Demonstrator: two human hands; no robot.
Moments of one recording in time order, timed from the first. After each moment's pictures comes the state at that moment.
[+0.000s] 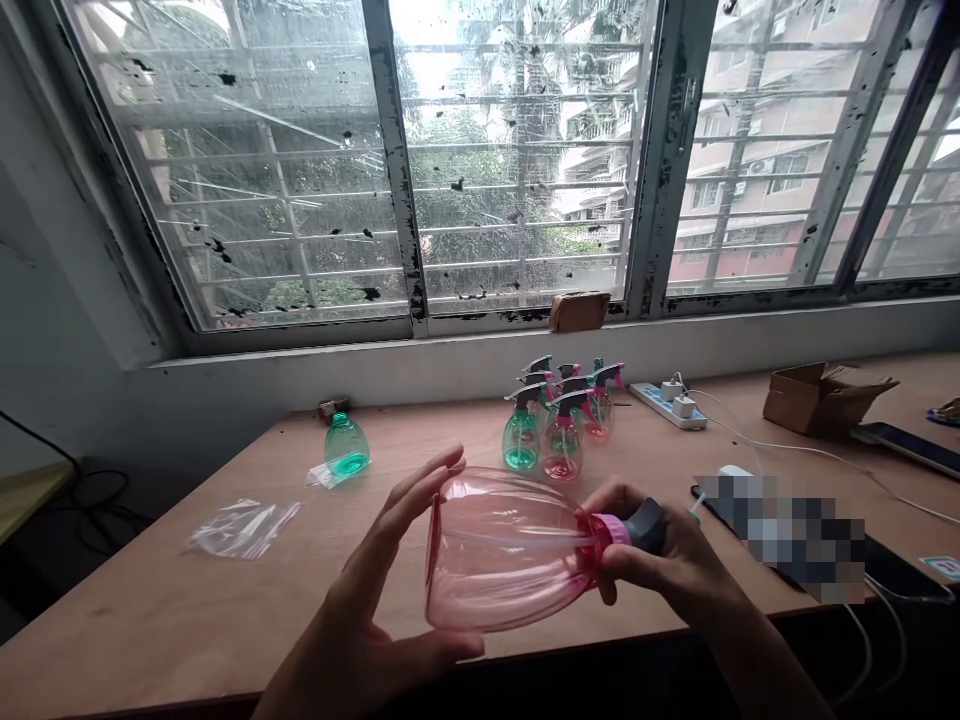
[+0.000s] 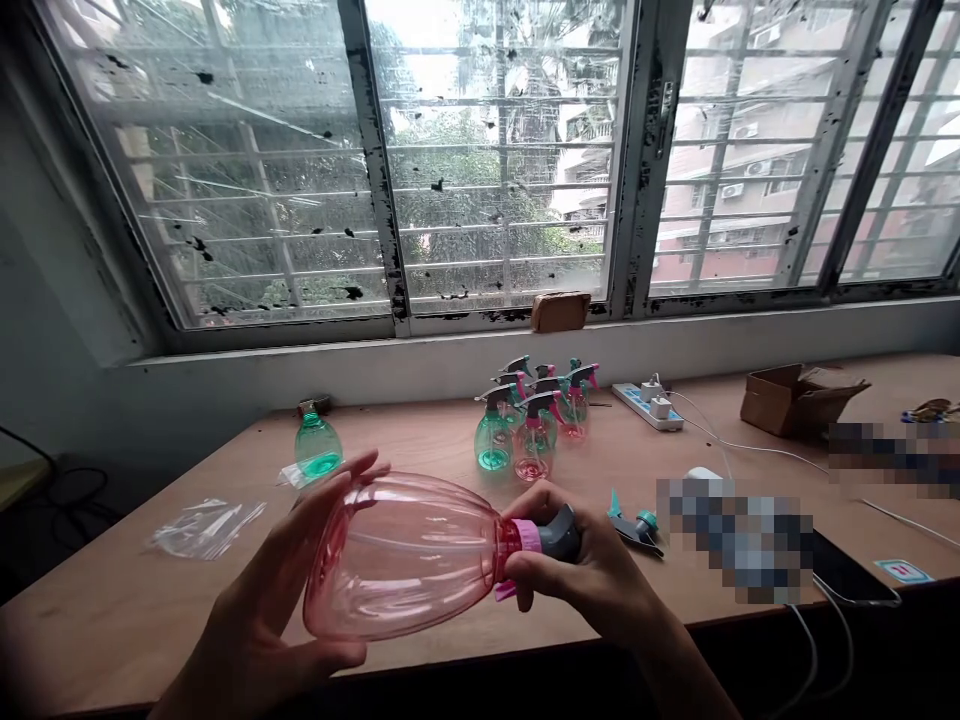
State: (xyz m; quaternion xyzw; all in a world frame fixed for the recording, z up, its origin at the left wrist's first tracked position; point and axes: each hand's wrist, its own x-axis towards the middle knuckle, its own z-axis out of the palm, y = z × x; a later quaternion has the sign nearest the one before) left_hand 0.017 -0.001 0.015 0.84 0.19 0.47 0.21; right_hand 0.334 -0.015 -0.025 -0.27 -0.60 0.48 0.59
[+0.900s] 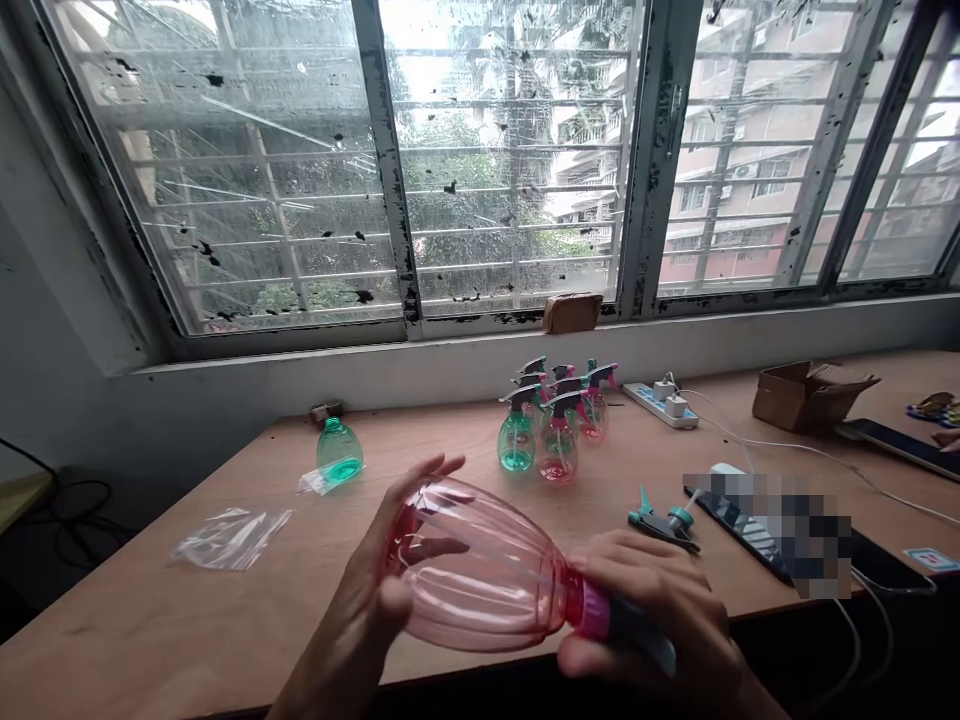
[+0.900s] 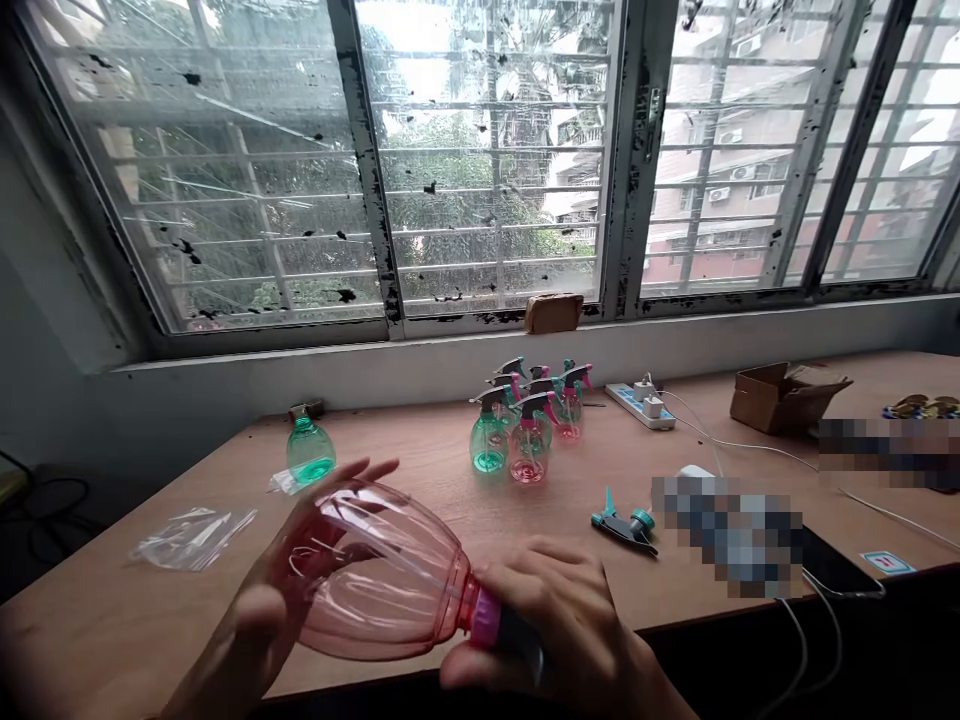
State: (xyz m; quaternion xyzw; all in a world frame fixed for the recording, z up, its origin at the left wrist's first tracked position) left_hand 0.036 -0.002 0.016 0.70 0.26 0.52 0.41; right_hand 0.311 -0.035 -0.019 -0.21 -0.77 -0.09 0.59
